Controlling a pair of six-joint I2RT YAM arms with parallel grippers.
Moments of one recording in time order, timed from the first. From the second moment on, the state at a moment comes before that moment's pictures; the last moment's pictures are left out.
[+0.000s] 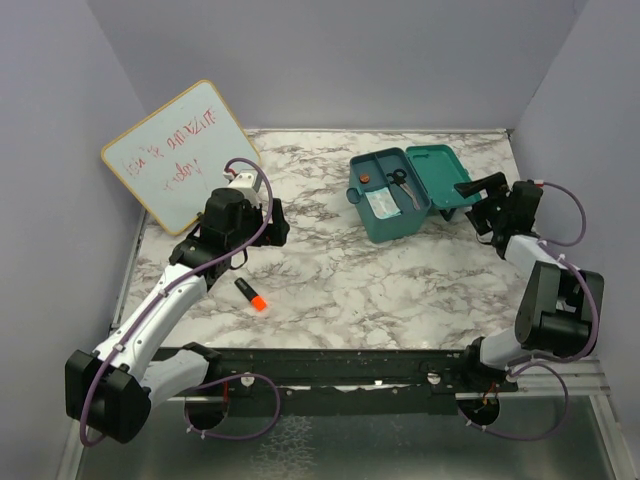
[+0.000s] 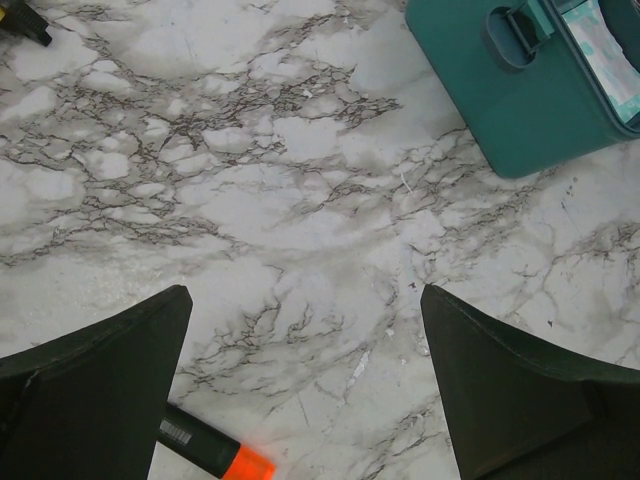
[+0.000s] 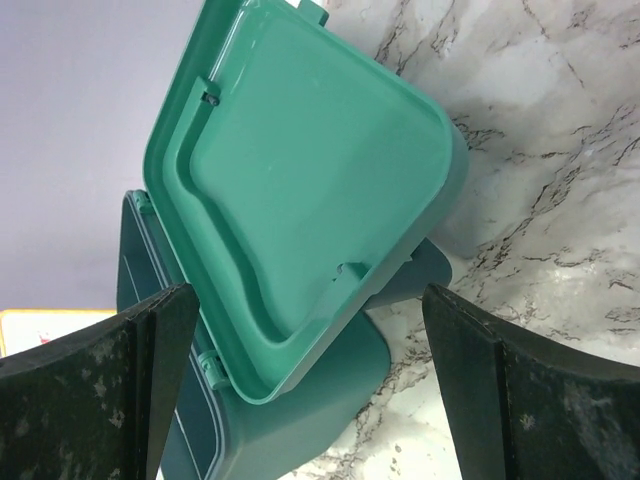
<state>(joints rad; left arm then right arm) -0.41 1.05 0.86 -0.32 0.03 -0.29 -0.25 1.48 0.76 0.23 -0.29 0.91</state>
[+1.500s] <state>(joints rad) -0.41 1.05 0.86 -0.32 0.03 -0.29 -0.26 1.50 0.70 0.69 -0.56 0.65</state>
